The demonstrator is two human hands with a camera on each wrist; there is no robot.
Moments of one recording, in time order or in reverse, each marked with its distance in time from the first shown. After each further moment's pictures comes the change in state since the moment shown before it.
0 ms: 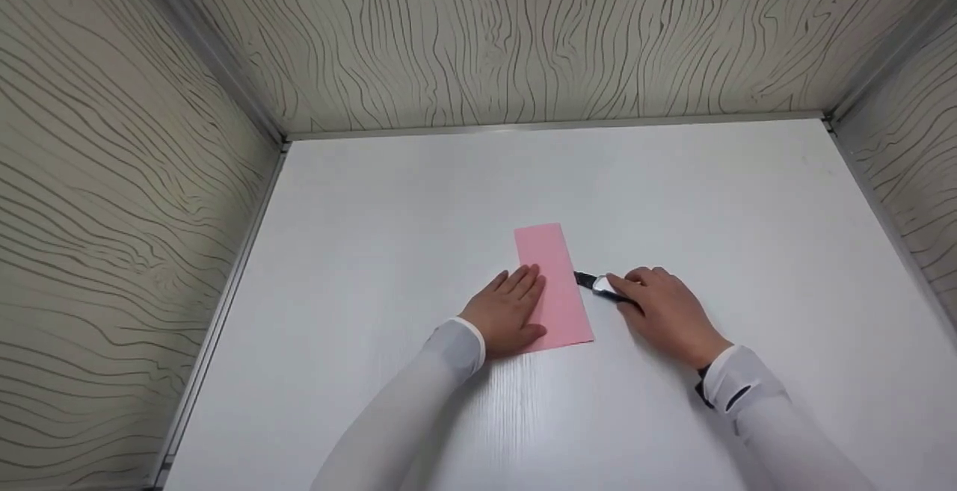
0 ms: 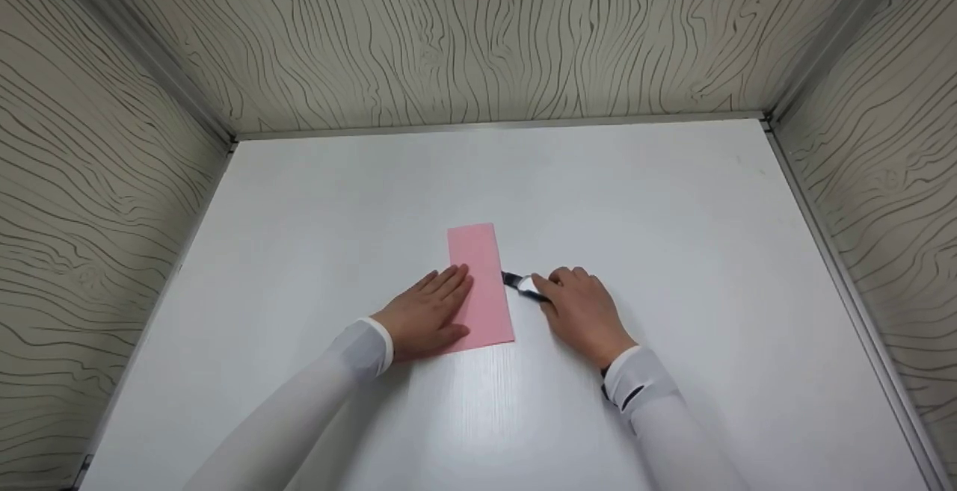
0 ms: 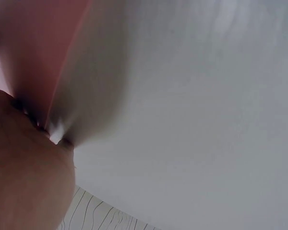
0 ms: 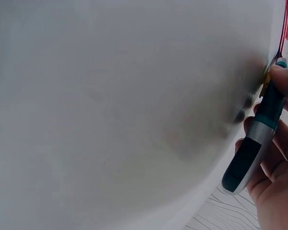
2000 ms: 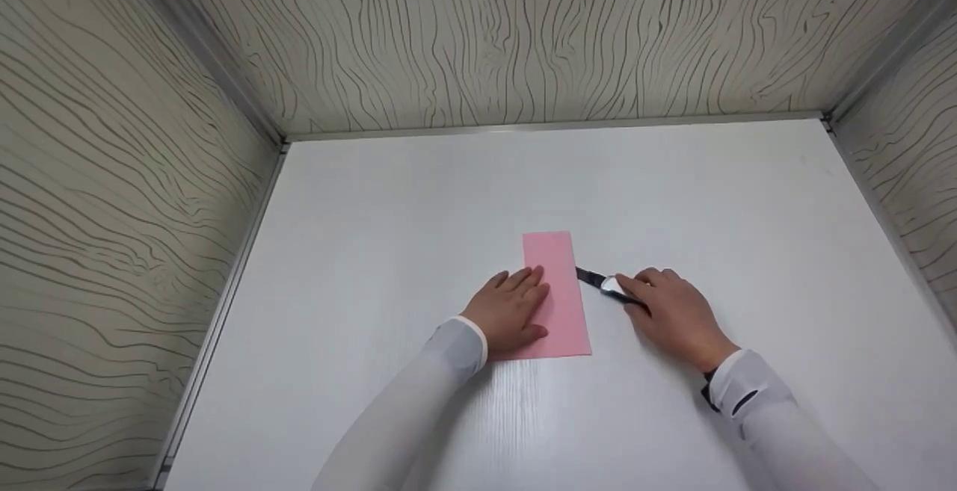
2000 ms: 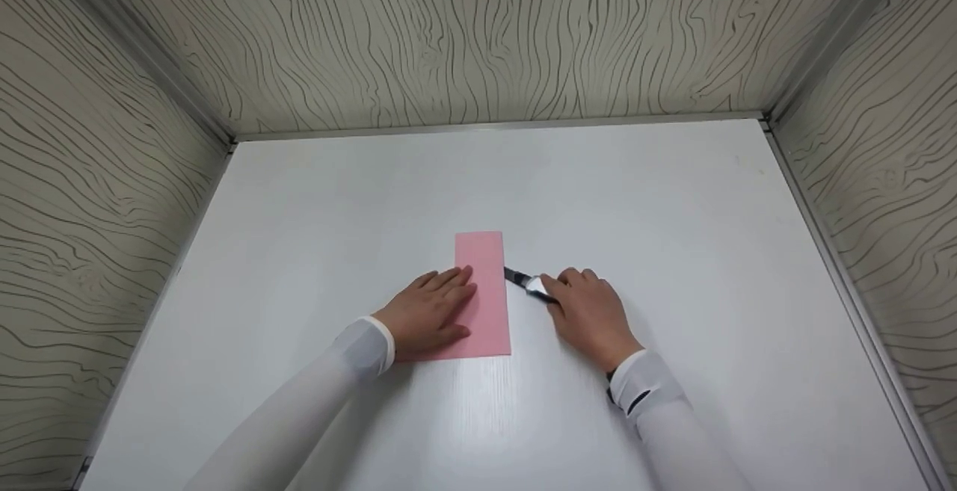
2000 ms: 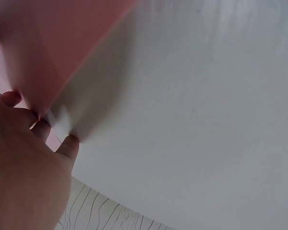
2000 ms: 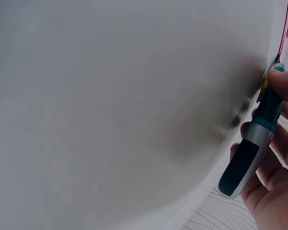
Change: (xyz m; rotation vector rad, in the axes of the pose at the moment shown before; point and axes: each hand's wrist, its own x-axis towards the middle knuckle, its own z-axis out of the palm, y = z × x) left_hand 0.001 0.001 -0.008 -0.019 0.023 0.010; right_hand -0.006 0.003 -0.004 -0.042 0.000 0.027
